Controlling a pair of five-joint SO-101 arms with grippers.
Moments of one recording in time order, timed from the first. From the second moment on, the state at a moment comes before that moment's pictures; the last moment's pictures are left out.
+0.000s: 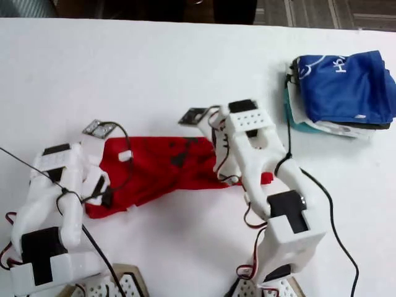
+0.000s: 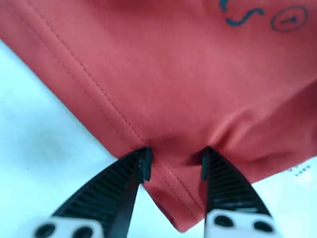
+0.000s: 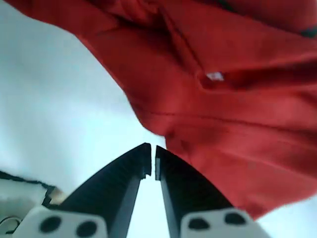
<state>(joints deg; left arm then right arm) -22.7 -6.1 47.8 60.0 -31.3 -19.1 12.8 11.6 85.3 46.3</state>
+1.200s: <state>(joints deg) -22.7 -6.1 47.8 60.0 -31.3 -15.6 4.1 11.7 76.6 35.6</state>
